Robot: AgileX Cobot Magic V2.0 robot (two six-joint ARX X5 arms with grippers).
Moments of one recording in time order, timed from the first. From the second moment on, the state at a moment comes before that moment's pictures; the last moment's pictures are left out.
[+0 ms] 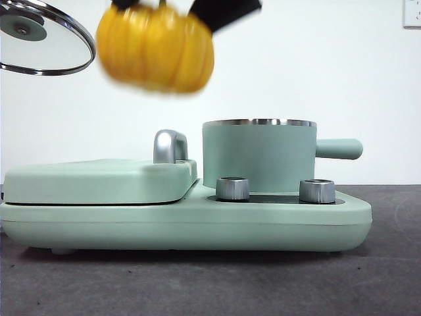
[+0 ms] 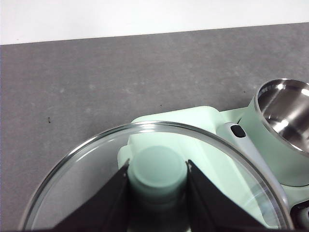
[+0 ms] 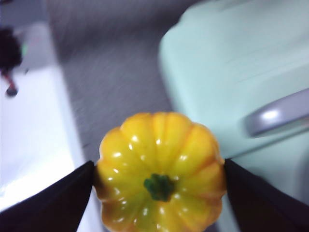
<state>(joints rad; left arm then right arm) -0.22 0.90 0.97 -0.50 0.11 -0.04 0.98 1.44 1.38 -0.84 -0.17 -0.09</state>
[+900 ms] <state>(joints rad) -0.22 0.90 0.97 -0.50 0.11 -0.04 0.51 1.55 1.68 -1.02 -0.07 -0.03</state>
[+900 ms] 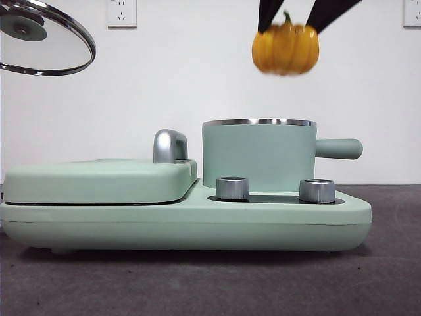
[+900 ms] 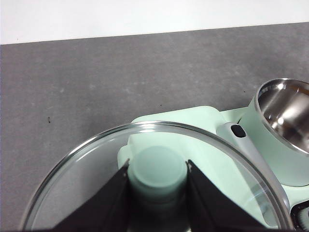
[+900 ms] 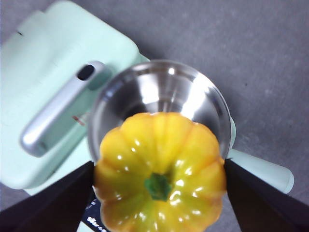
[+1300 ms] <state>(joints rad) -0.22 0.90 0.97 -0.50 0.11 -0.04 0.51 1.80 1.84 -1.06 -0.07 -0.06</state>
